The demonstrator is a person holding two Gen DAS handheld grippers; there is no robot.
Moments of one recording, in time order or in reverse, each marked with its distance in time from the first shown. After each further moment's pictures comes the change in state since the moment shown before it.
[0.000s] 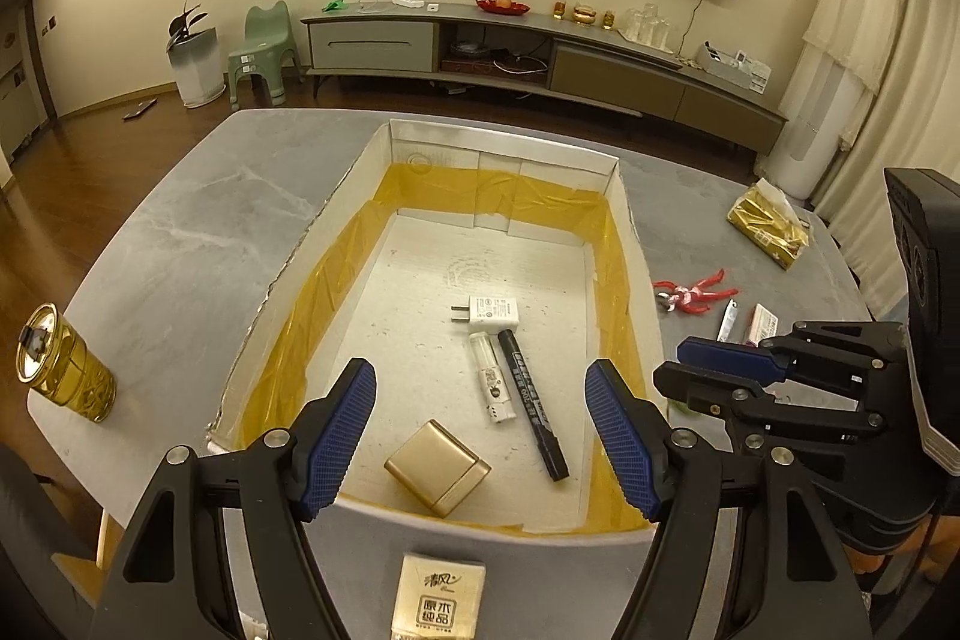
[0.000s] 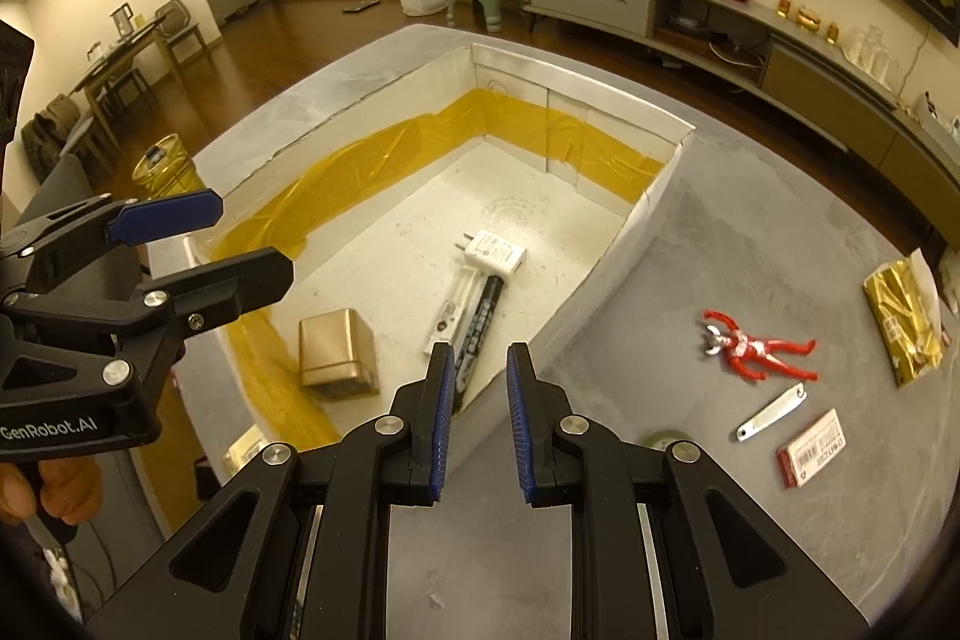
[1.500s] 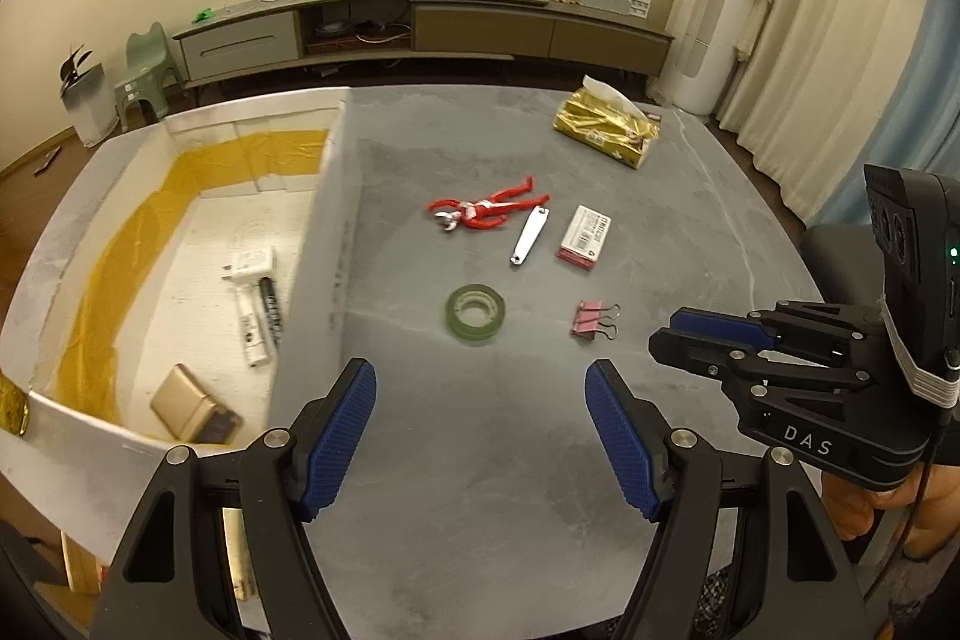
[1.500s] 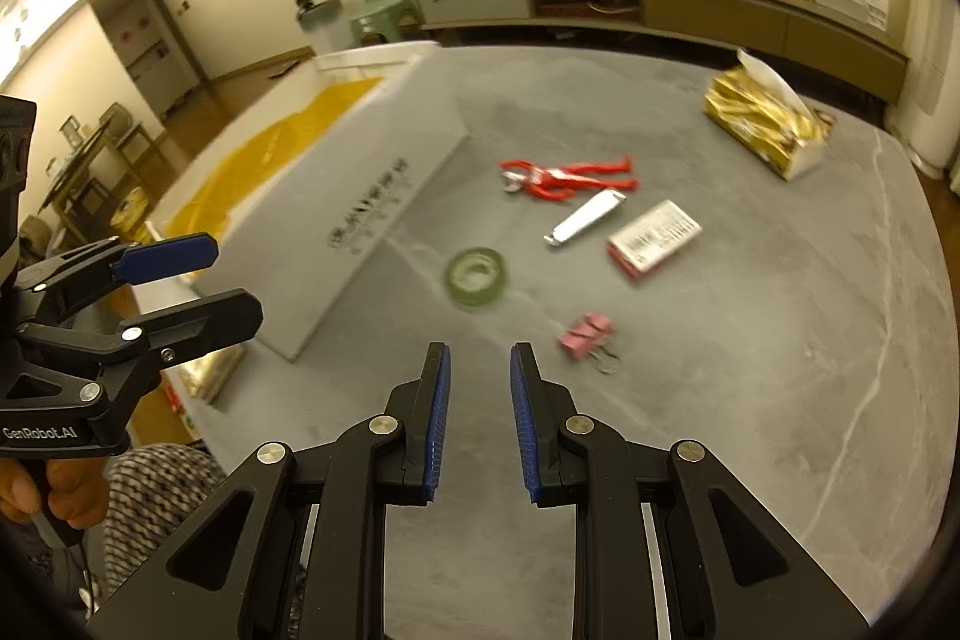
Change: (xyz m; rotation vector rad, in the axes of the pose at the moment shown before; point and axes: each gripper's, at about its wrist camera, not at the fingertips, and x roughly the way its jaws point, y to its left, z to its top) left arm 0.012 -0.170 -0.049 0.197 0.095 -0.167; right arm -0.088 -0.128 -0.146 0.283 -0.064 -0.039
